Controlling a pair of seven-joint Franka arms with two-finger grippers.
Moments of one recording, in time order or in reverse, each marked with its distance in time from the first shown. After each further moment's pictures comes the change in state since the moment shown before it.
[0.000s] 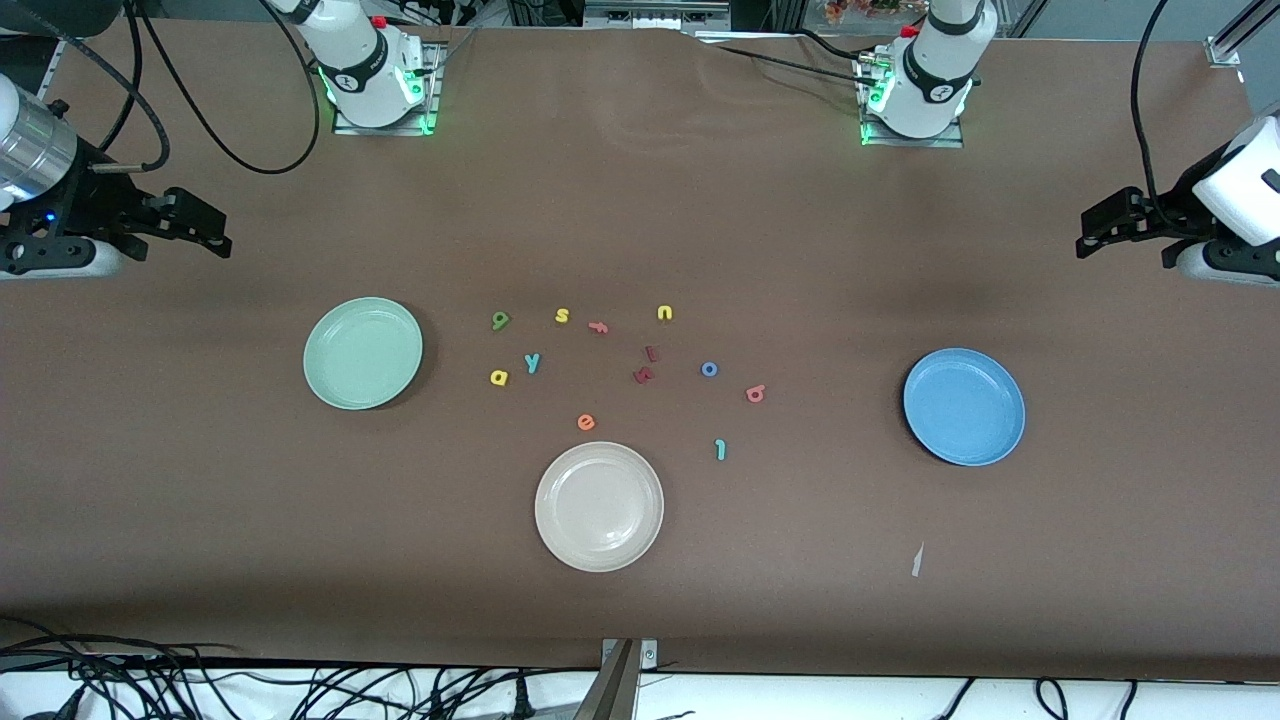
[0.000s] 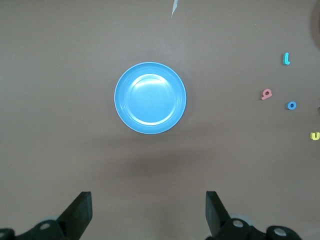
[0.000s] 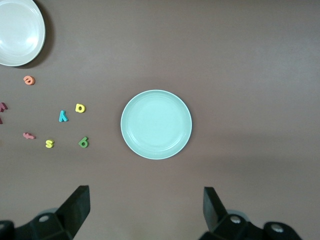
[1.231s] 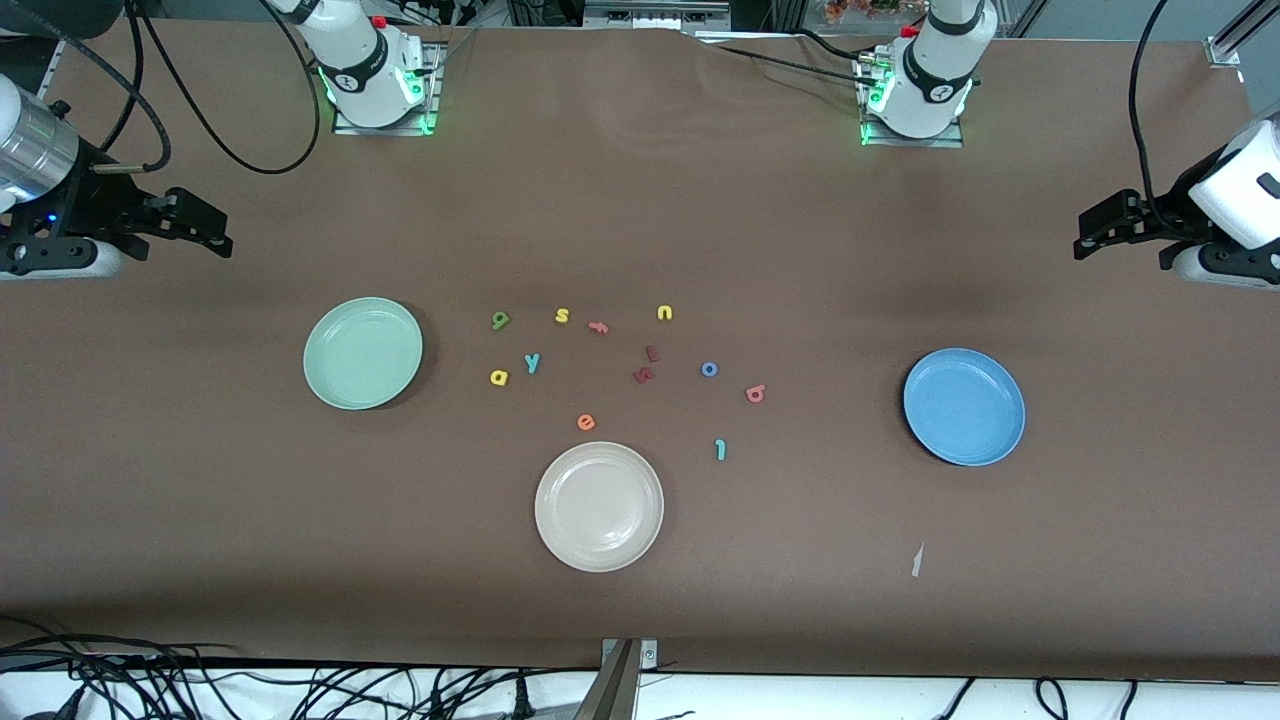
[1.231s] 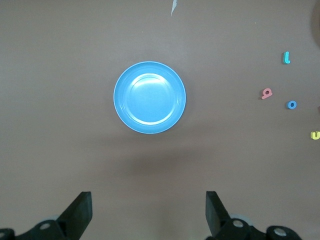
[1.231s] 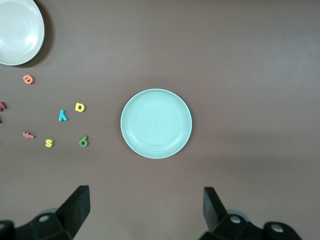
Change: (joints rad) left arm 0.000 0.005 -0.002 0.000 0.000 0.000 0.000; right arm 0.000 0.000 0.000 -0.002 0.000 -0.002 0.001
